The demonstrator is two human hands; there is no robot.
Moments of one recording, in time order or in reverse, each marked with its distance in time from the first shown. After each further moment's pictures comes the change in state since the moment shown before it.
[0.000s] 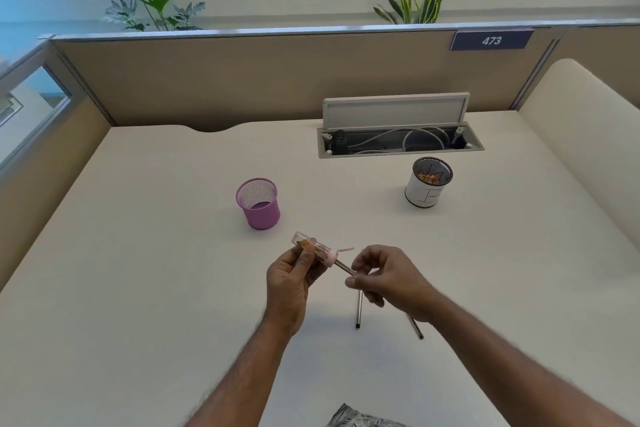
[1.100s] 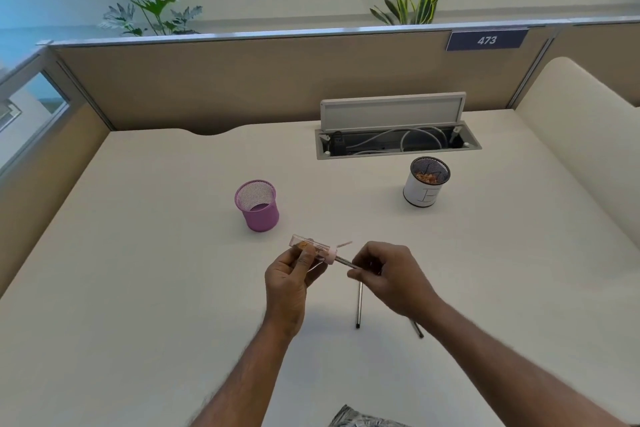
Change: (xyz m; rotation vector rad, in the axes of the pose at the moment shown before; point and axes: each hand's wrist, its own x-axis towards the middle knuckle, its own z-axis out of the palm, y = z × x) left_hand -0.004 0.002 0.002 0.090 -0.021 0.068; right_hand -0.001 0.004 0.000 -0.536 0.258 -0.337
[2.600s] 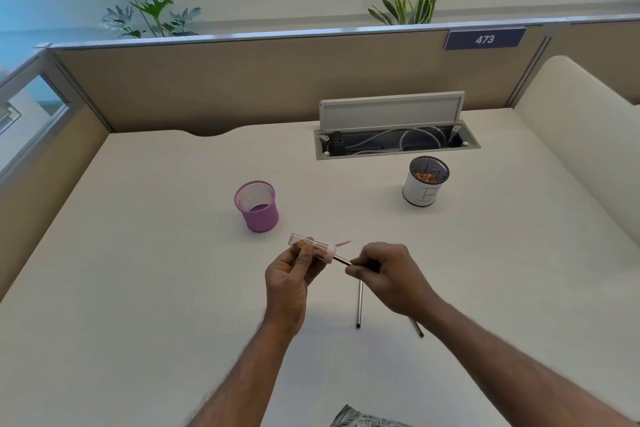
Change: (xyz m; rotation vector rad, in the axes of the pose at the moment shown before) left_hand 0.001 0.003 0.005 -0.066 0.038 -0.025; right_hand 0.001 0.002 0.004 0.087 0.016 -0.042
